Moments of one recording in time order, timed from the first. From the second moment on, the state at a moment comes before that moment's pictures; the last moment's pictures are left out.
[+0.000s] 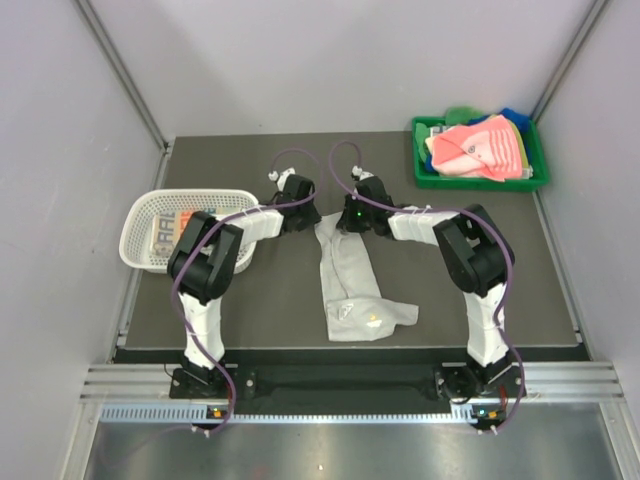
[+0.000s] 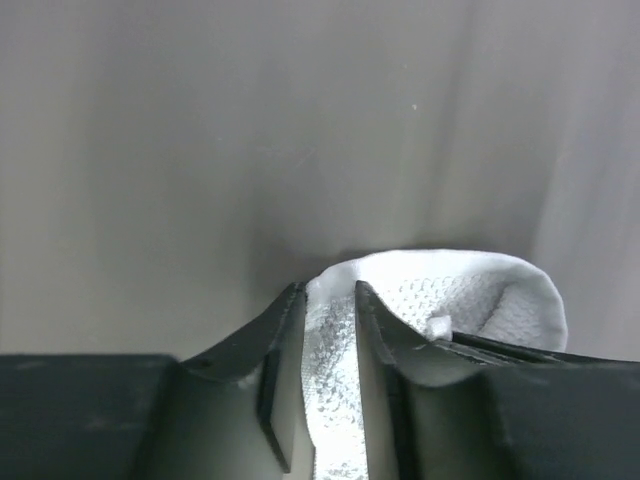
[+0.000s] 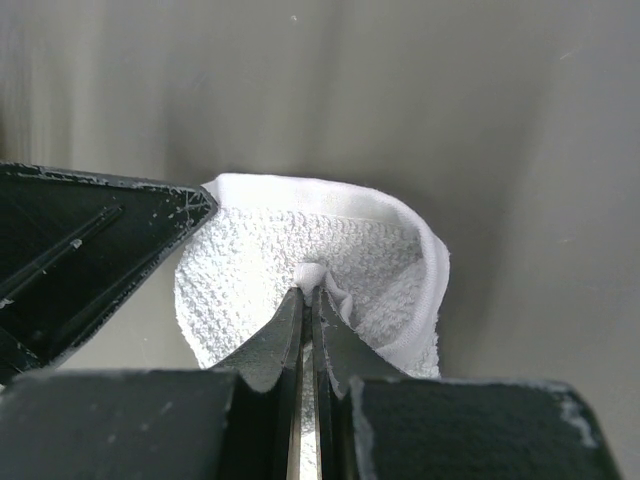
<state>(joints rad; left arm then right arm) -0.47 1.99 1.25 -0.05 -0.11 -0.80 0.56 2.06 1.27 0.09 -0.13 0.53</state>
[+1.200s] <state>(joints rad) -0.49 1.95 1.18 -0.03 -0.07 -0.82 0.51 2.04 1.20 0.19 -0.20 0.56</state>
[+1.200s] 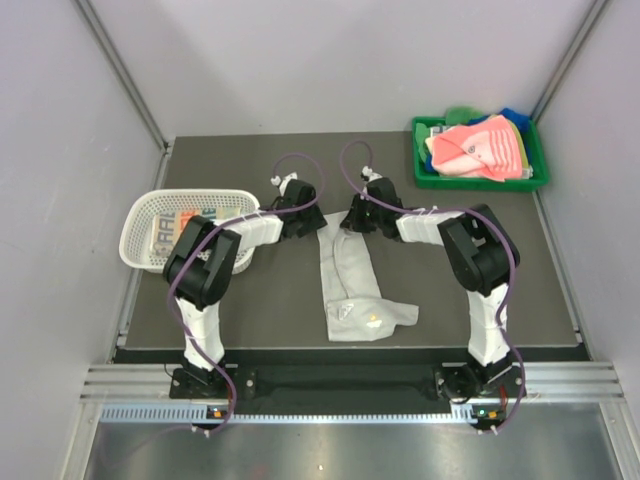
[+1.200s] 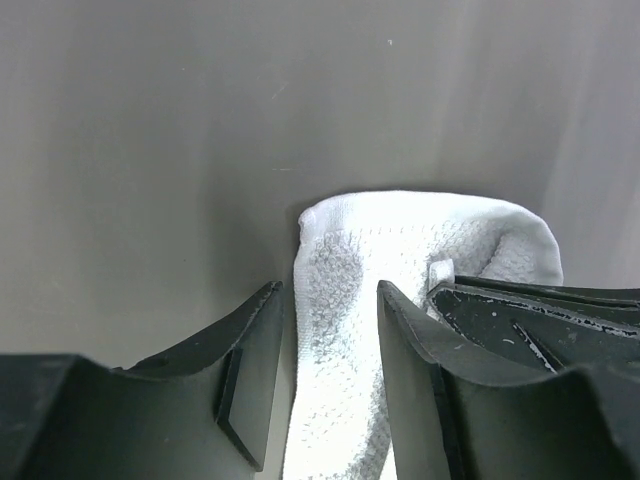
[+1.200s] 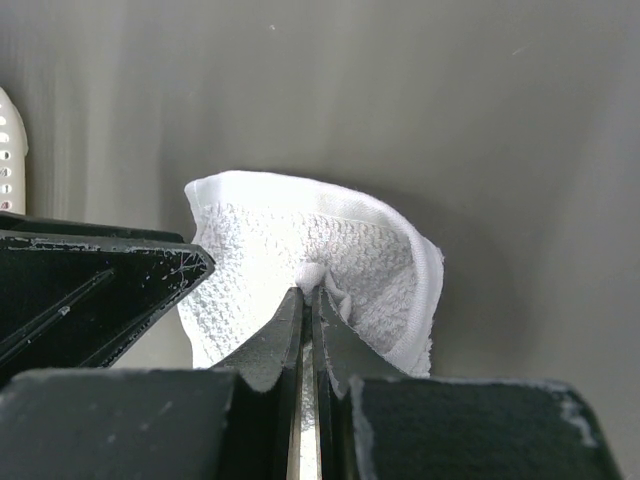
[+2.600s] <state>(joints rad) -0.66 1.22 1.20 -0.40 -0.19 -0.51 0.44 1.08 1.07 -0.11 -0.21 0.29</state>
